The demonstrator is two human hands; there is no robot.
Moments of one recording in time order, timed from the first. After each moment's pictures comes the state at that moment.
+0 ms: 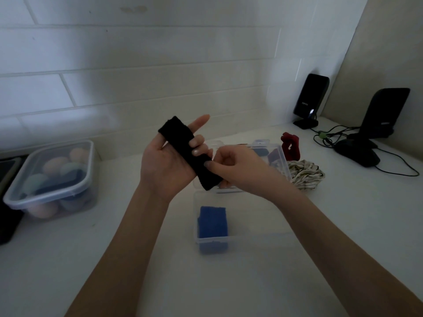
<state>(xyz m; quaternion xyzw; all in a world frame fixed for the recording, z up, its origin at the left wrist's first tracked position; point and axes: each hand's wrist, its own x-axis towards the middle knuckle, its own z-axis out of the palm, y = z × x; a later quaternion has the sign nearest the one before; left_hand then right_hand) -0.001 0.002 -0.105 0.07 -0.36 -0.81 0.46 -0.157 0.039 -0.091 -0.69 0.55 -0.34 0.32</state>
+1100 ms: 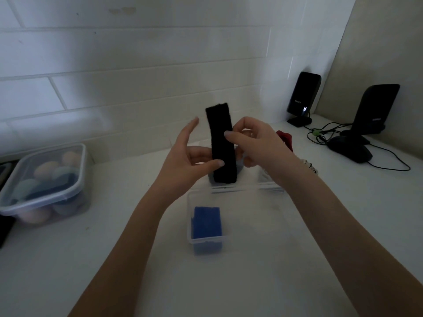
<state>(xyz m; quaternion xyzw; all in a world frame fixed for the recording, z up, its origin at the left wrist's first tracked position) -0.024 0.021 -0.108 0.36 -0.67 -0.45 0.47 -0.189 0.037 -0.066 -0.58 0.53 -0.48 0.38</state>
